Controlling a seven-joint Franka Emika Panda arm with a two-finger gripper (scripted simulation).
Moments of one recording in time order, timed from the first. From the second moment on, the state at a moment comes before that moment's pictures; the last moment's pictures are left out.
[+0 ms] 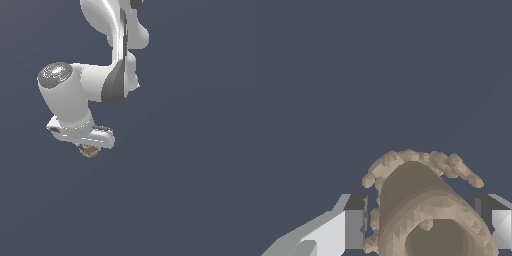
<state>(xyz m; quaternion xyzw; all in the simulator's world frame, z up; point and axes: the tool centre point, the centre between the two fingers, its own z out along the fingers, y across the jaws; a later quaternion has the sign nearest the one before) 0.055 -0.146 0.185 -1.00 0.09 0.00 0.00</state>
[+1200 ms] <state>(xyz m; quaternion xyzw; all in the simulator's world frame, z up) 0.113 -0.213 0.256 -1.00 0.09 0.00 0.00</state>
